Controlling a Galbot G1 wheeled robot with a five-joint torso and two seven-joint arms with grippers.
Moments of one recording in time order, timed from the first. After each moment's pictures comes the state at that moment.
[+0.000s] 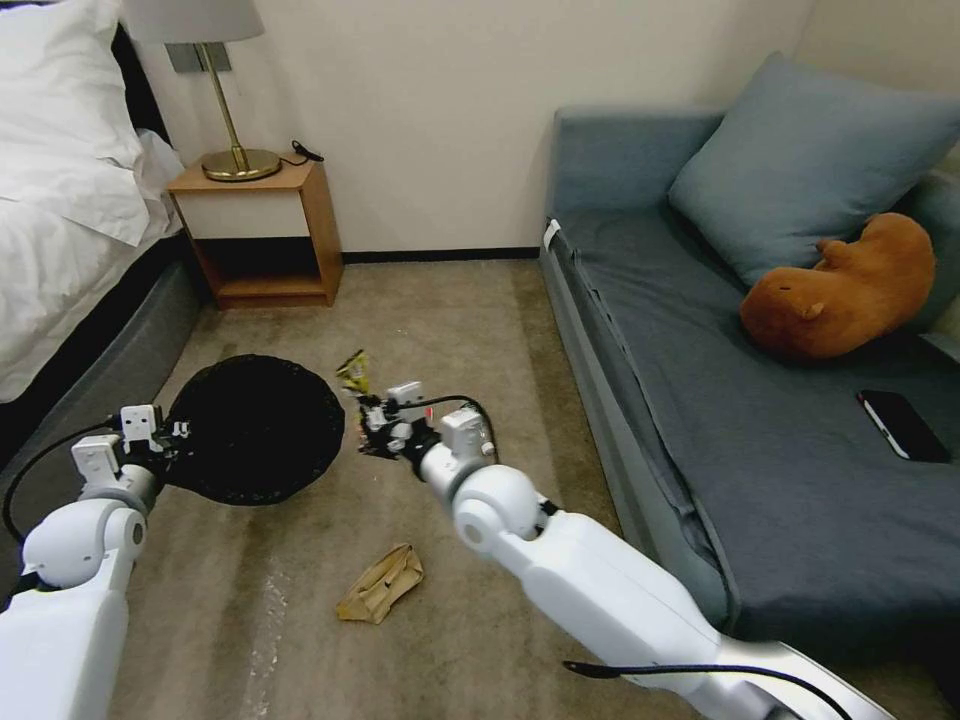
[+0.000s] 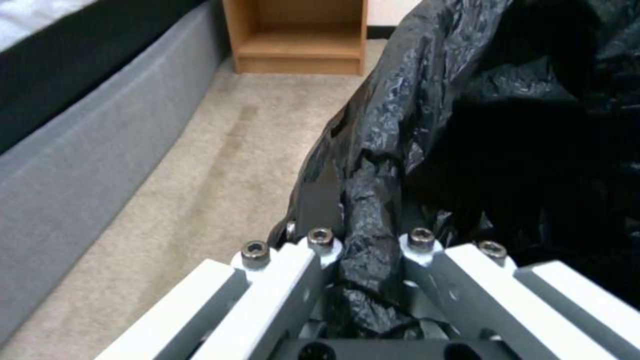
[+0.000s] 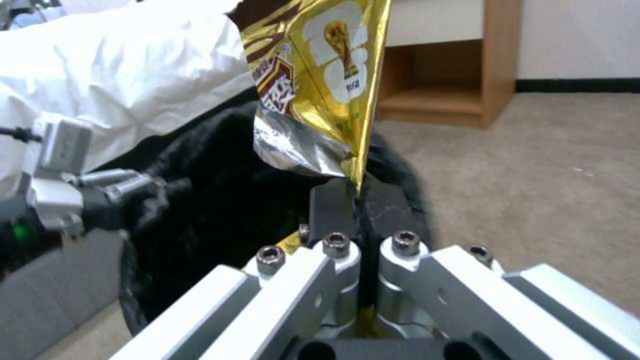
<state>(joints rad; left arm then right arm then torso) 1.11 -1.08 -0.78 -1.59 -0.42 0.37 0.07 -0.54 1.43 -0.48 1.50 0.76 -0.17 0.22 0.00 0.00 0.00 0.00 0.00</state>
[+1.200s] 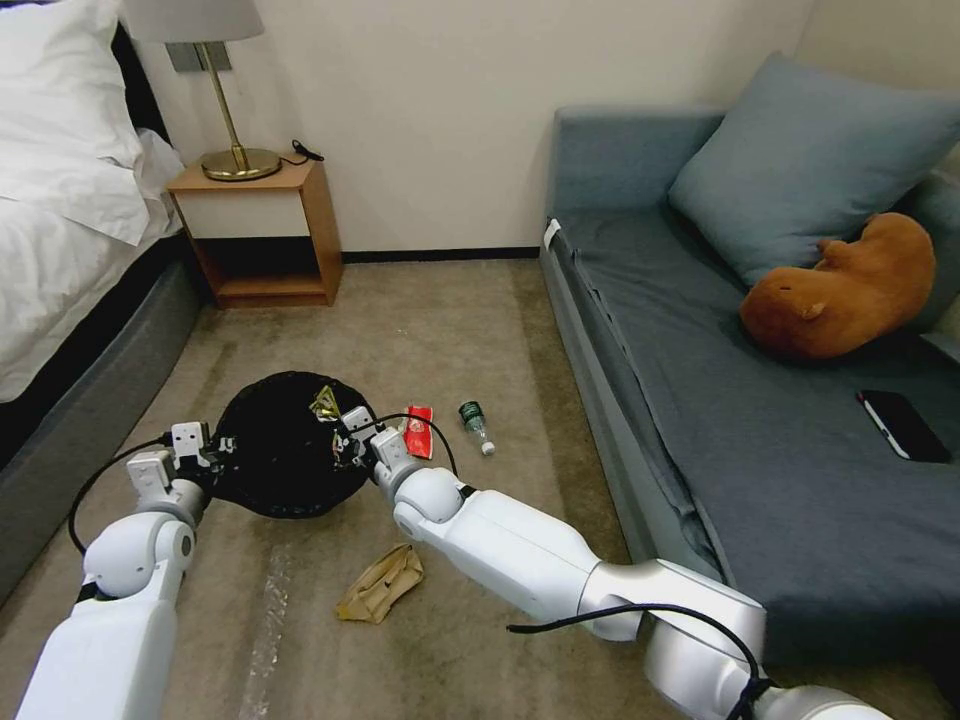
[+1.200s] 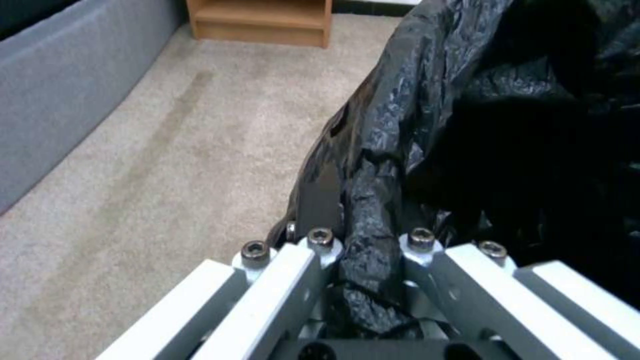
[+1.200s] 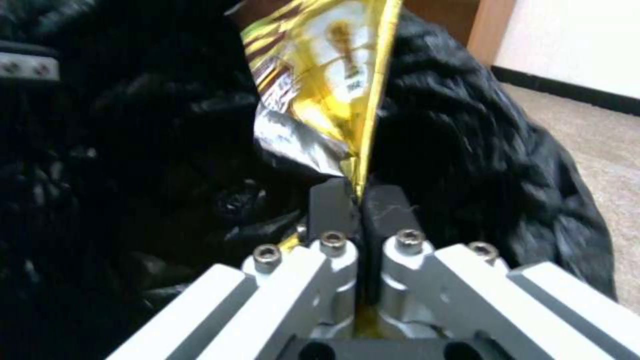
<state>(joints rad) 1.11 -1.17 -0.73 -1.58 -0.41 0.37 0.07 -0.38 1.61 -0.69 0.97 0.64 0.02 0.20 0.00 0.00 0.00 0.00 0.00</state>
